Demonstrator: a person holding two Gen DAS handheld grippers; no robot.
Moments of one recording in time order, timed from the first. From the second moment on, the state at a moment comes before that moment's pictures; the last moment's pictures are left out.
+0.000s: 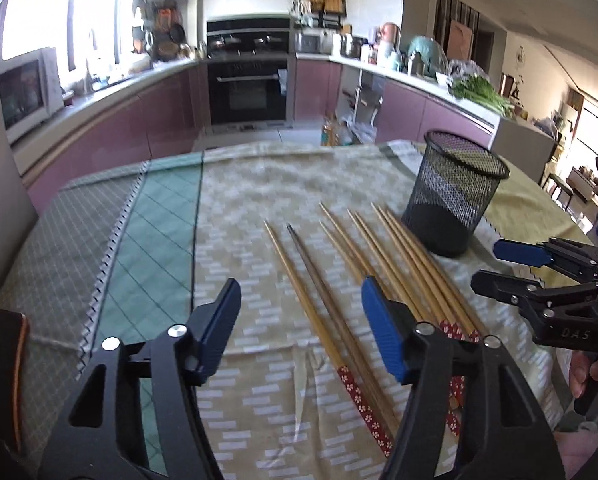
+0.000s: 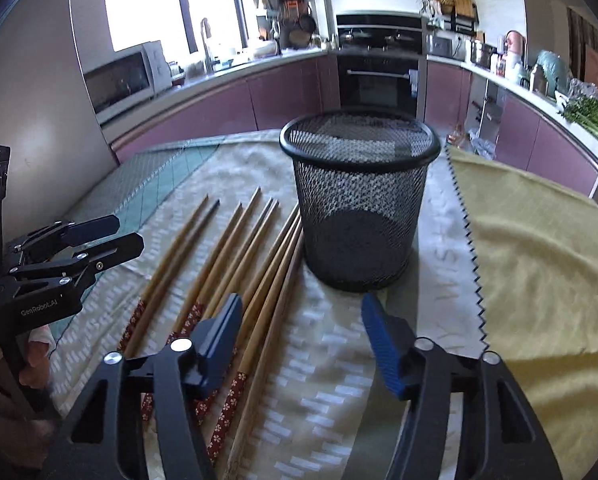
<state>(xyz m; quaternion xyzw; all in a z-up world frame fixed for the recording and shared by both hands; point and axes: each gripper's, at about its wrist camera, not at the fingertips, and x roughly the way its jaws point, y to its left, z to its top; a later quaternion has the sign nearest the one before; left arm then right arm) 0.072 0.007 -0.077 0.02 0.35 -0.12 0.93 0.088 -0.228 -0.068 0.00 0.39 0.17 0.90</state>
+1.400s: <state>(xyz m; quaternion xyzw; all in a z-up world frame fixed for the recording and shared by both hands) 0.095 0.006 -0.063 -0.04 0.39 -0.20 0.90 0.091 -0.233 -0.036 0.02 0.39 0.23 0.89</state>
